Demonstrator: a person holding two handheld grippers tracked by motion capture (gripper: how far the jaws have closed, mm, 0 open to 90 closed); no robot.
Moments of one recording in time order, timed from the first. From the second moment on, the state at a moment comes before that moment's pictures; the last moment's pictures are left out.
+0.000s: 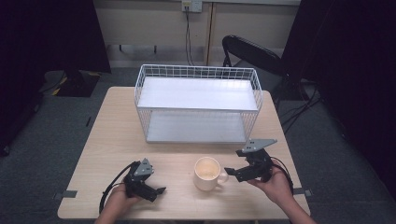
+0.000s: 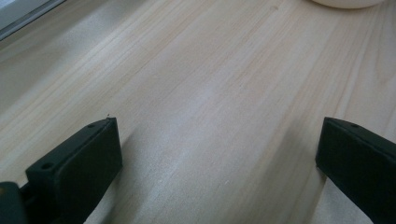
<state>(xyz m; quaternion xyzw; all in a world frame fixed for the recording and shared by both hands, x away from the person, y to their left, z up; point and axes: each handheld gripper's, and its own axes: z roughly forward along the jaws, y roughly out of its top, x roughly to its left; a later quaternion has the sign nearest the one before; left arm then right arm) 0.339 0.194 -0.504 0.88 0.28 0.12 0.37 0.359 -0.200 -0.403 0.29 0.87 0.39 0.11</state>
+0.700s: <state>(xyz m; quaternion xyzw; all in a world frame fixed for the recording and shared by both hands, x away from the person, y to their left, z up) 0.339 0.194 -0.504 0.88 0.28 0.12 0.37 0.359 -0.162 -0.406 0.26 0.88 0.39 0.08</state>
